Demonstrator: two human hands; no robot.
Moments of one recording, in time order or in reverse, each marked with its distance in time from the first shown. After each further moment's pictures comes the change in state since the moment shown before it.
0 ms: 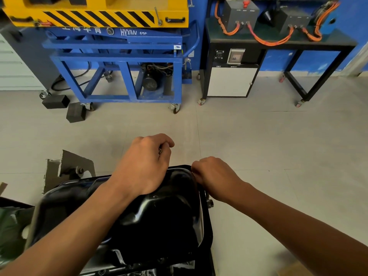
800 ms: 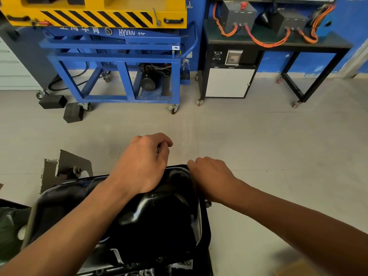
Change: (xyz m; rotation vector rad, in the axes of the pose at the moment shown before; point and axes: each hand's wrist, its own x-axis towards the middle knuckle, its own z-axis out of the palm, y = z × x) left_hand 0.000 -0.001 0.000 -0.014 0.004 0.005; right_hand 0.002 -0.008 0.004 -0.262 -0.056 0.010
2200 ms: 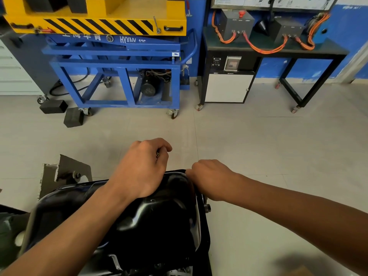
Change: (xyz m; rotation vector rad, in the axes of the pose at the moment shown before) left_hand 0.001 0.000 0.000 0.001 0.001 -0.007; right_hand 0.005 0.007 -0.030 -0.096 -0.151 -0.204
